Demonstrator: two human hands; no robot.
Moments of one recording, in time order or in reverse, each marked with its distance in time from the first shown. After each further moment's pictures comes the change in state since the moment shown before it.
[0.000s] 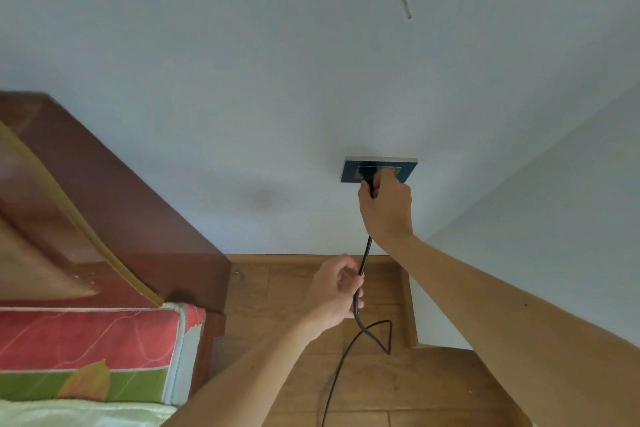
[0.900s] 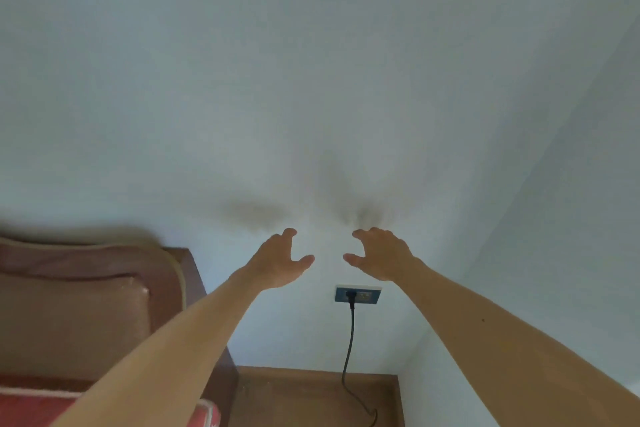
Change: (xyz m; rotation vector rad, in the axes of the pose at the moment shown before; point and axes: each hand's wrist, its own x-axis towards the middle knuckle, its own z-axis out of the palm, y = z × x) left_hand -0.163 0.264 -0.149 0.746 0.373 0.215; right_hand -0.002 -0.216 -0.219 -0.713 -0.403 -0.265
